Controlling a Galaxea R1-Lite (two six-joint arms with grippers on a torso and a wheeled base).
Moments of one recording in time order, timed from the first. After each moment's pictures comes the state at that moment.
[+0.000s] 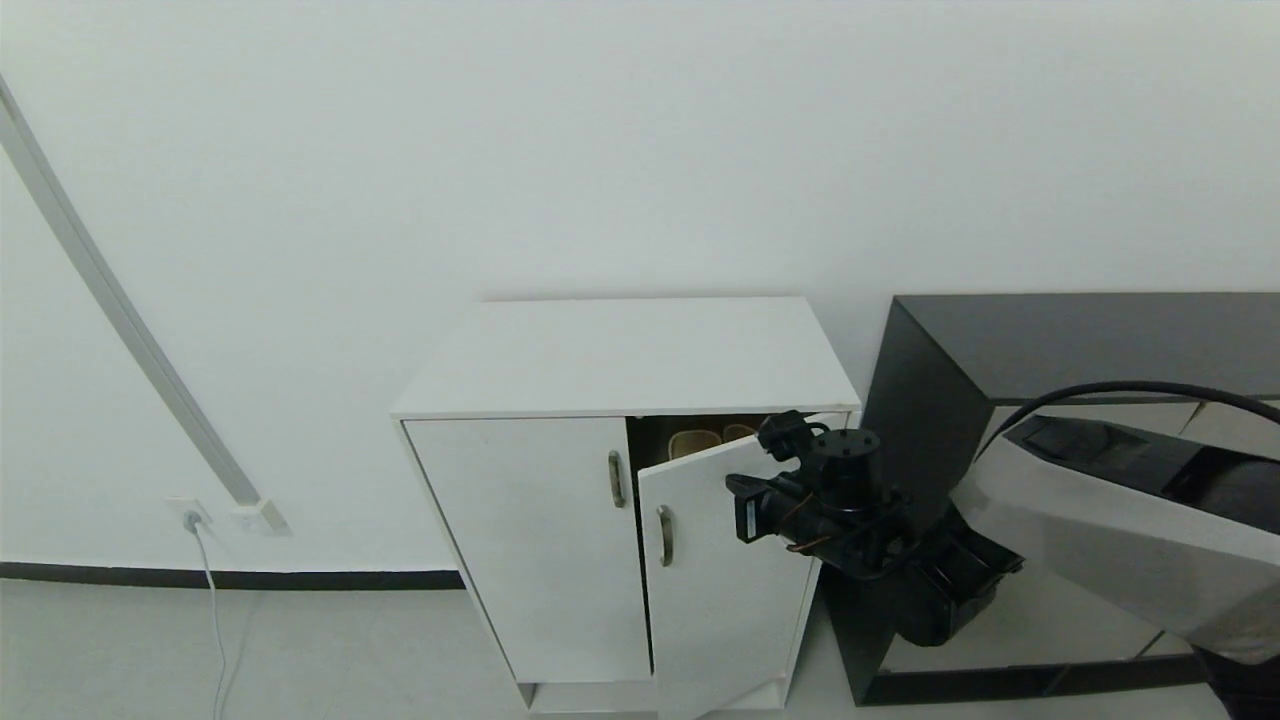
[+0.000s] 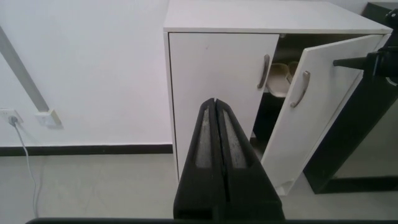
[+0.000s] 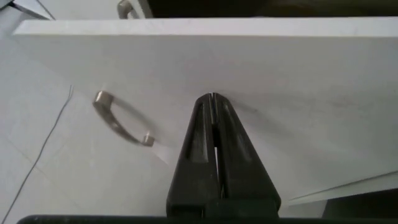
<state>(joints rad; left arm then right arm) 0.00 0.00 0.00 0.00 0.01 -0.02 0.58 2.37 -1.09 -1.05 0.04 0.11</state>
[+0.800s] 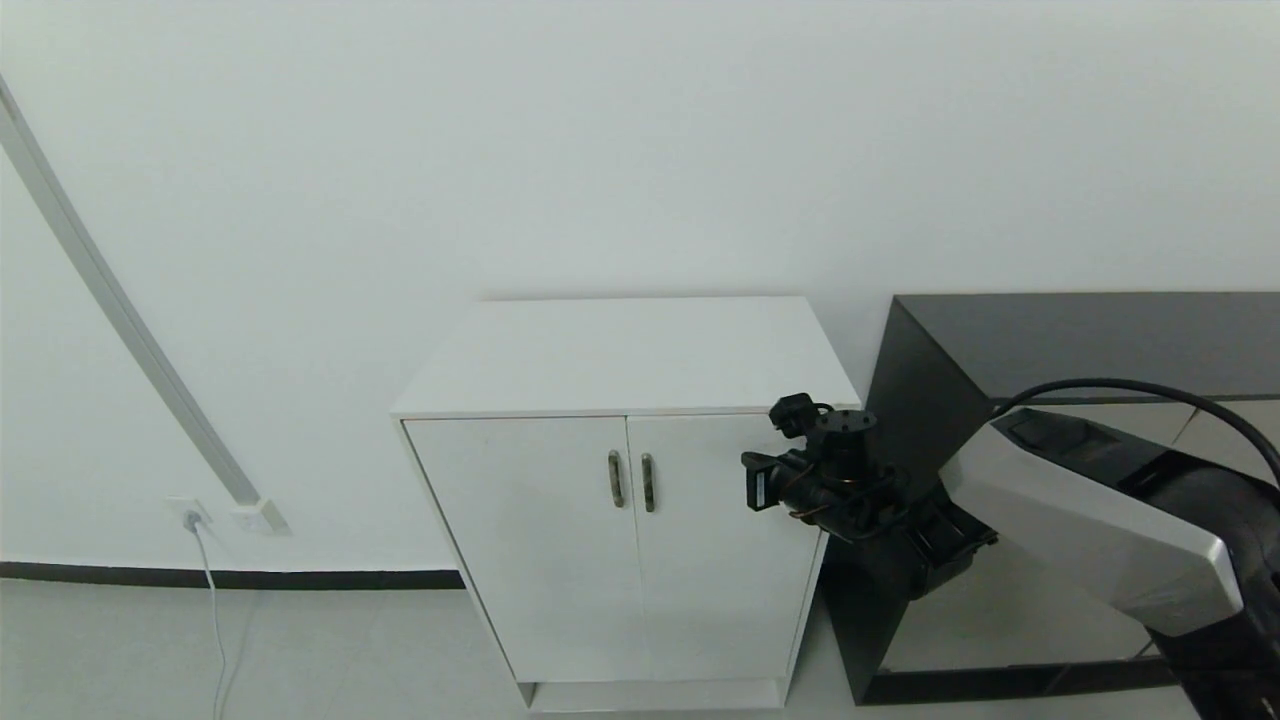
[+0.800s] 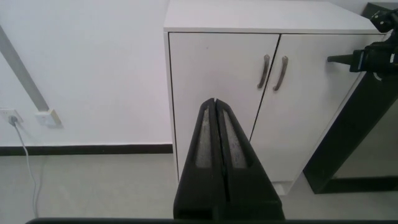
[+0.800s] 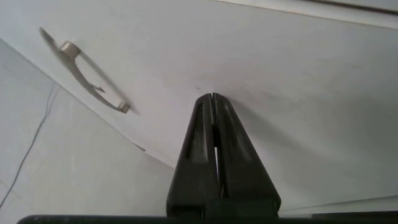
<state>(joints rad) 0.00 0.00 0.00 0.00 0.01 -0.02 0.50 2.47 -1.29 -0.96 0.04 0.11</state>
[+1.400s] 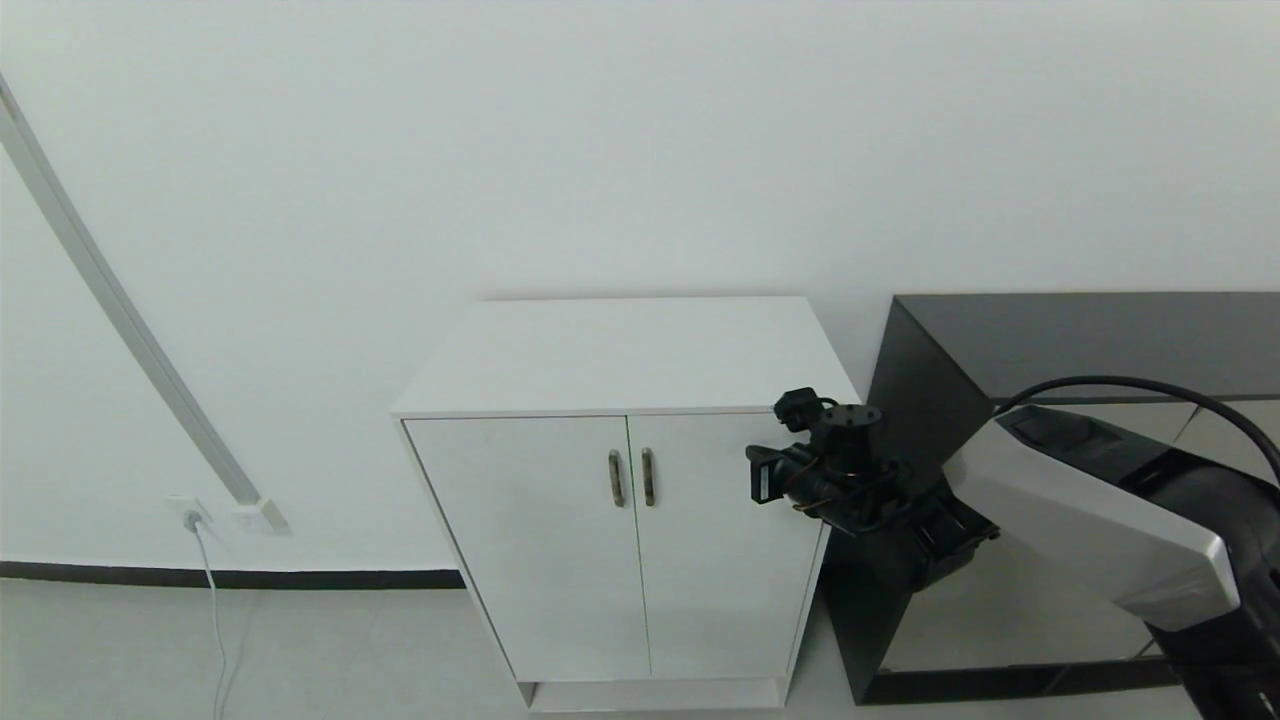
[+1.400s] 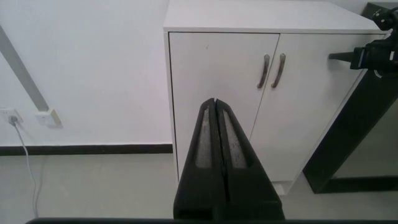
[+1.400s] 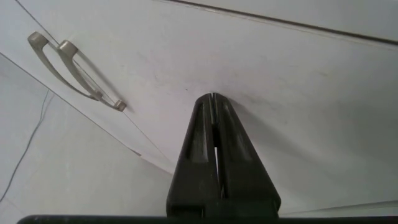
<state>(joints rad) 0.00 0.00 0.00 0.00 0.01 -0.02 0.48 2.47 -1.31 -0.95 0.04 0.10</state>
